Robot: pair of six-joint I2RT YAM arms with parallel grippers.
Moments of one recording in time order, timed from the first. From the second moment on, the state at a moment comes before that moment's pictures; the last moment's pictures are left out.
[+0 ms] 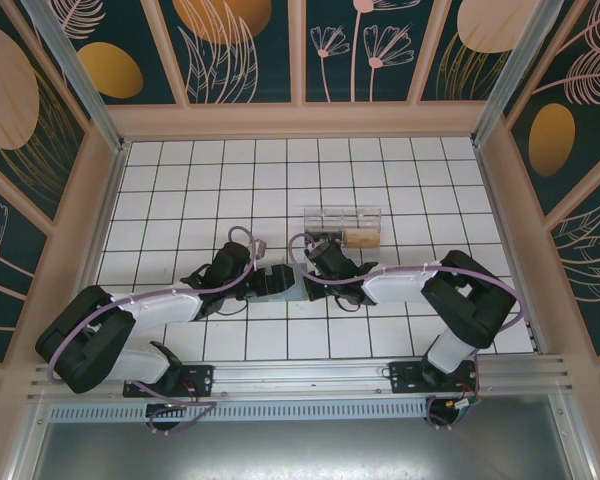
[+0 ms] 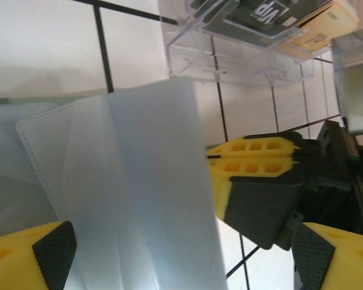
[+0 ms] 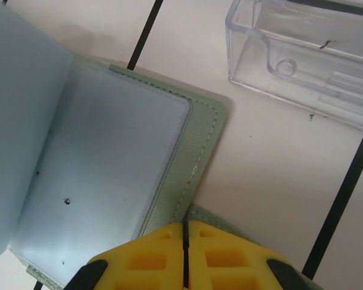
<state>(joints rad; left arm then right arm) -0.69 1.36 0.44 0.24 0.33 -0.86 0.90 1.63 0.68 0.03 0.00 0.50</state>
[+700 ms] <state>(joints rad) -0.67 1.07 0.44 0.16 0.20 -0.85 0.91 1.62 0.68 0.02 0.00 0.50</state>
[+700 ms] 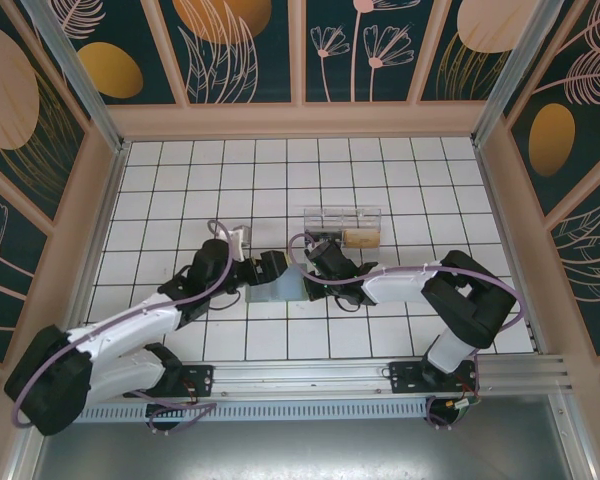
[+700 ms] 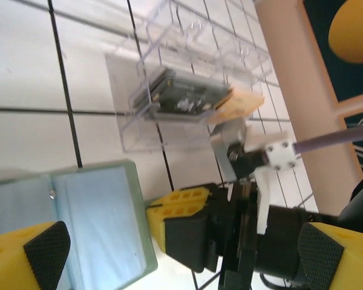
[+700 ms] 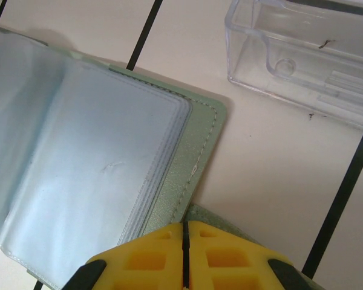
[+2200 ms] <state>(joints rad) -0.65 1.34 0.41 0.23 0.33 -0.86 0.91 1.62 0.68 0.02 0.00 0.50</state>
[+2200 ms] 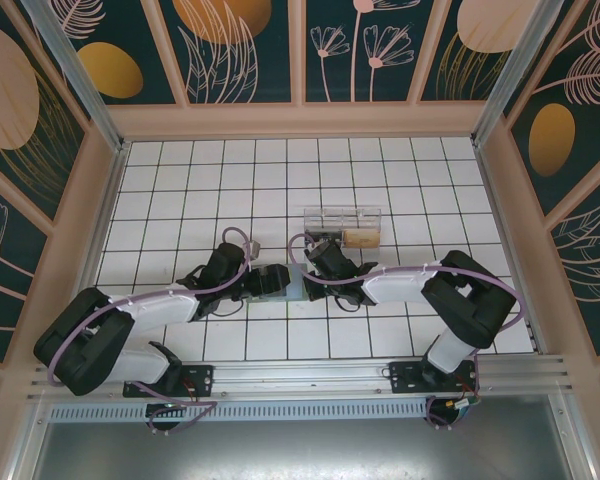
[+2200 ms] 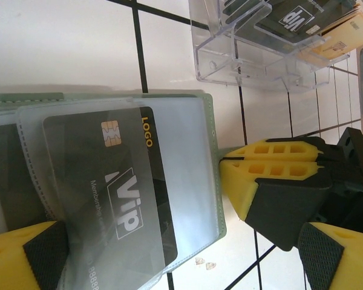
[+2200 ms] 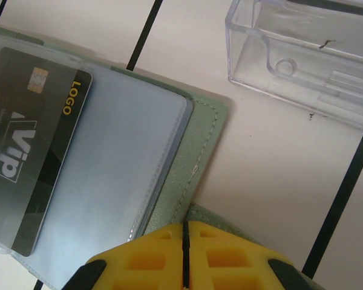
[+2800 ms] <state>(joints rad) -0.65 1.21 0.41 0.07 0.15 -0.84 0.92 1.55 0.69 0.02 -0.02 0.60</state>
